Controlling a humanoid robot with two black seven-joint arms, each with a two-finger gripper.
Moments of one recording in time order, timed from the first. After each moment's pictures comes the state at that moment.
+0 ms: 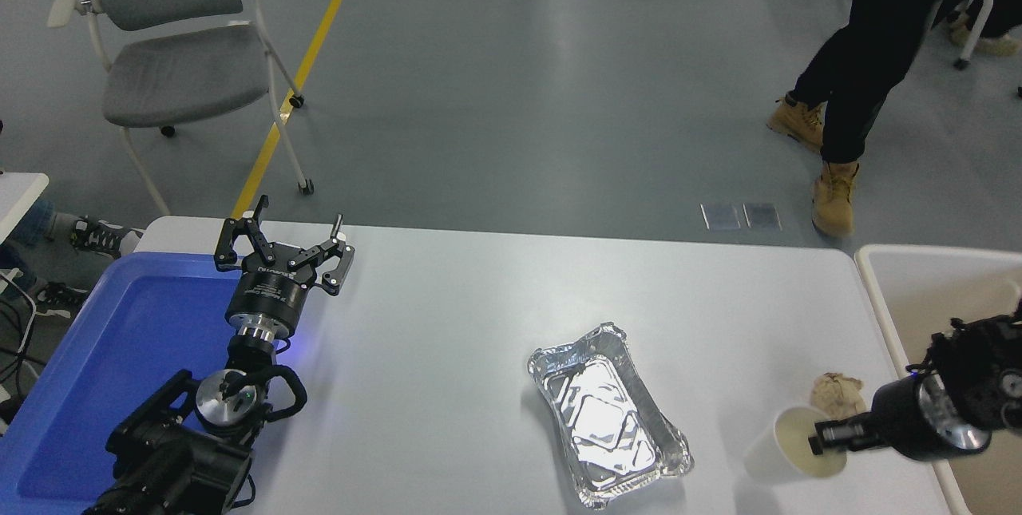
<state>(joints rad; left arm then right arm) -0.46 0.07 -1.19 -0.58 -0.22 -0.67 -0.14 1.75 -0.90 -1.12 1.65 -0.86 0.29 0.08</state>
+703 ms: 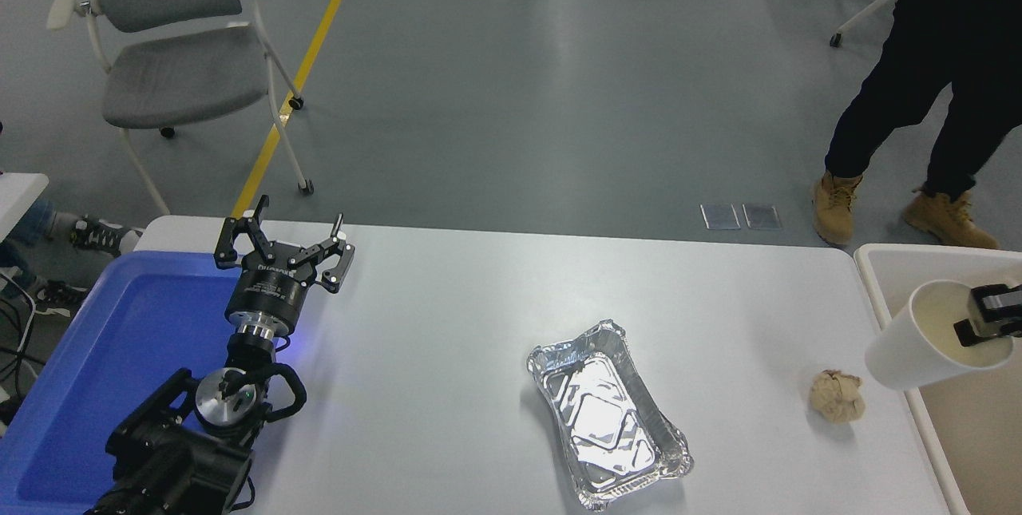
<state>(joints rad) -0.46 0.07 -1.19 -0.58 -0.22 -0.67 -0.14 2.55 -1.00 -1.55 1.63 -0.78 0.65 0.12</state>
